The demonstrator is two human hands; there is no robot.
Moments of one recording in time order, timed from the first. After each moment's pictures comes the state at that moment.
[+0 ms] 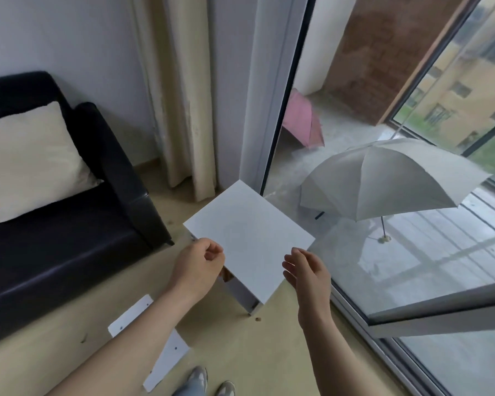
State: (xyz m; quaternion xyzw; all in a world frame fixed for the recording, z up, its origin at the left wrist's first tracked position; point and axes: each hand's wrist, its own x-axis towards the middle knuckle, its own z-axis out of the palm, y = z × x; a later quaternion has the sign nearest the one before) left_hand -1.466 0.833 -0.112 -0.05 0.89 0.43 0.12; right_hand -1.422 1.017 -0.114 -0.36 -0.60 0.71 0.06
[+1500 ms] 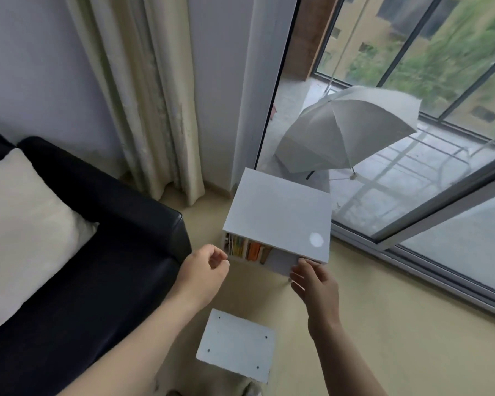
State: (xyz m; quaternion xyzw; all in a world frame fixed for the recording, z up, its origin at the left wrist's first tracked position) left_hand -1.605 0.527 -0.122 0.14 0.86 0.40 0.26; right_hand -1.474 0.681 -0.128 -0.52 -0.52 0.65 0.20
